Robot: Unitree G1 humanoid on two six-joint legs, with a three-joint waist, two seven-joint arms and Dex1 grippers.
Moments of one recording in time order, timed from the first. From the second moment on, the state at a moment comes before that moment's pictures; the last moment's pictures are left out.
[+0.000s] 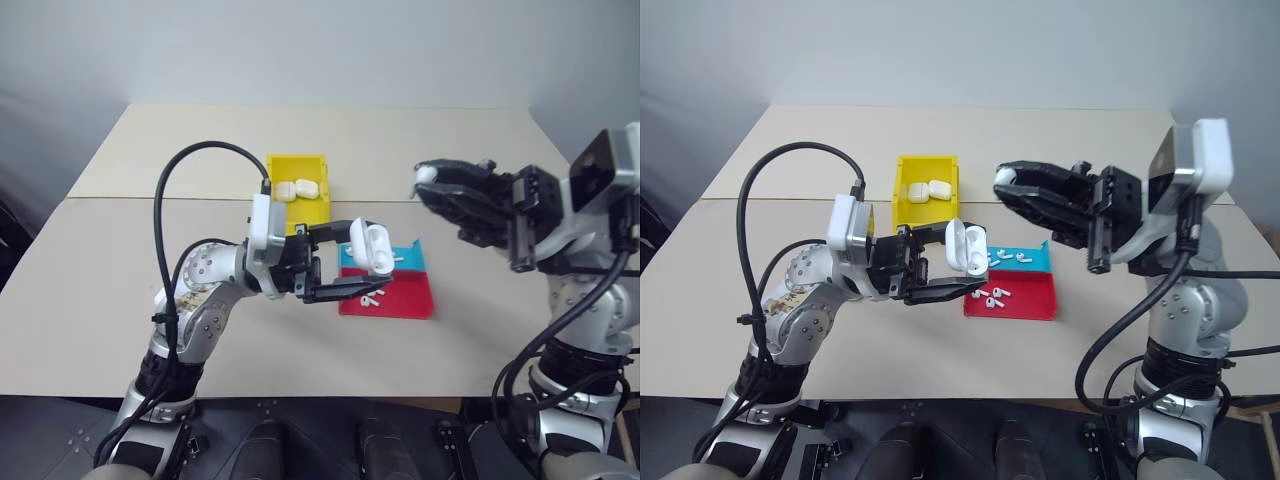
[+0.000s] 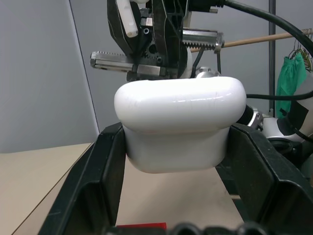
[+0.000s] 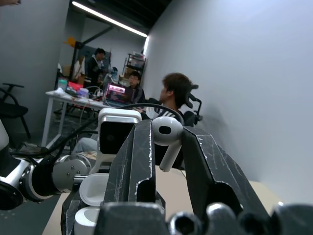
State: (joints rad) left arm -0.53 0.37 -0.13 -0.29 -0.66 0.28 -1.07; right arm -0.60 -0.41 -0.28 -0.36 0.80 0.43 1.18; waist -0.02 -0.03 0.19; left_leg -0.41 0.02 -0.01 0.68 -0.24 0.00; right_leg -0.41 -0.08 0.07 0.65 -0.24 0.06
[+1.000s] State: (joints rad) left arm -0.52 0.36 -0.14 -0.30 -0.65 0.28 -1.08; right arm -0.51 -0.48 -0.13 -0.29 0.71 0.21 1.22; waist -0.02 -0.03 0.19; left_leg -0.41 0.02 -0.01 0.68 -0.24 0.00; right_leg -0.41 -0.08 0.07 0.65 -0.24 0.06
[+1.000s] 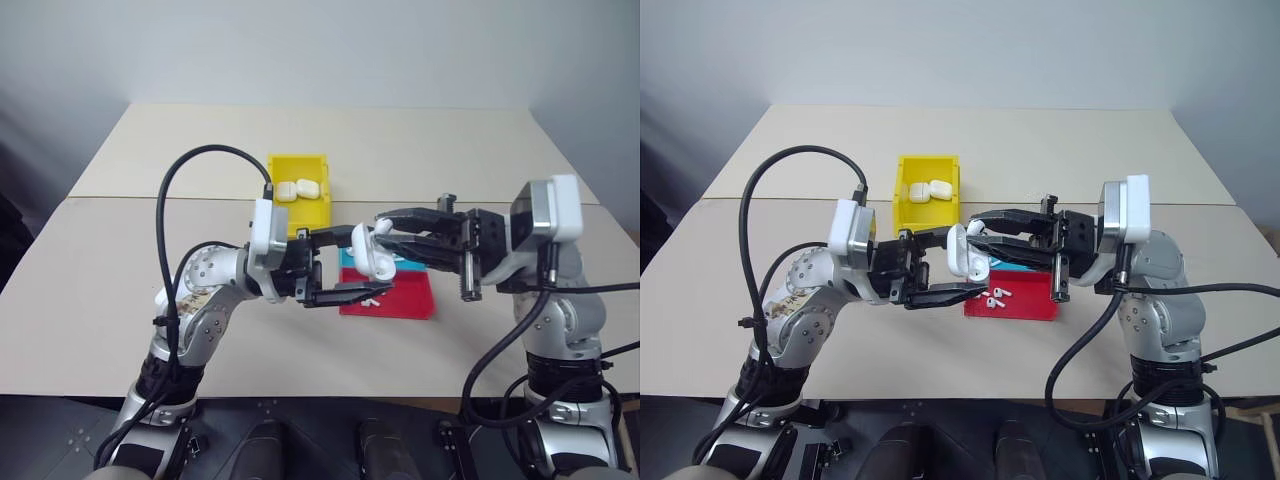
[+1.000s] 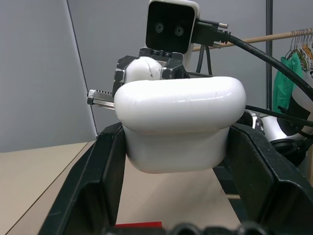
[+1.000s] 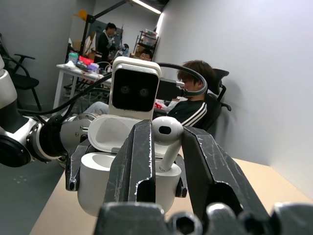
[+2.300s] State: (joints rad) left arm -0.12 0.55 0.00 -0.30 -0.53 0.09 -1.13; right arm -1.18 -0.65 0.60 0.53 -0.15 0.29 1.40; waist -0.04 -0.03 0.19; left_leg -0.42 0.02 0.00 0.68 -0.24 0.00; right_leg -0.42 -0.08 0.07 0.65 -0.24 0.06
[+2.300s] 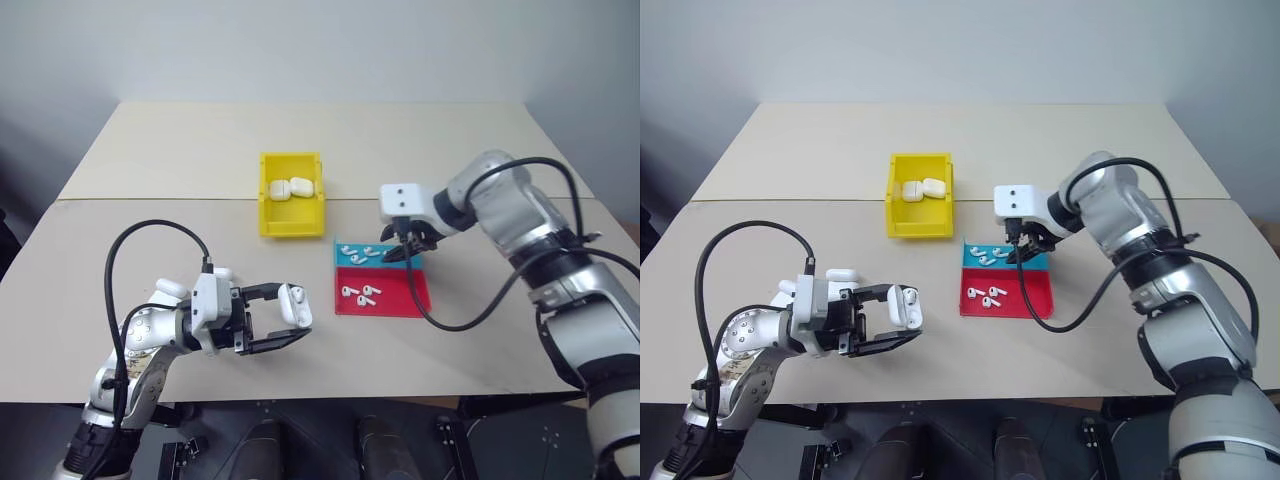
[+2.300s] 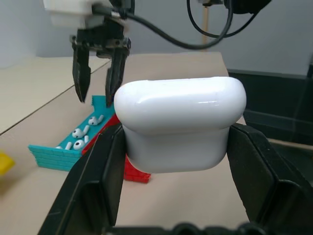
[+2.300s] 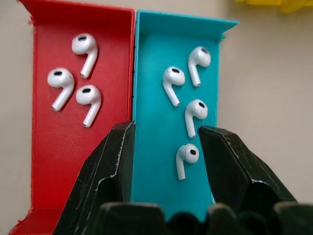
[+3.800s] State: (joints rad) left arm -0.08 0.49 -0.04 -0.32 -0.47 0.02 -1.04; right arm -1.34 -0.42 0.59 1.10 -0.44 0.07 1.31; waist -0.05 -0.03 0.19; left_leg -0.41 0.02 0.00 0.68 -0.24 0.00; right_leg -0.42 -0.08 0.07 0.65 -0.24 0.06
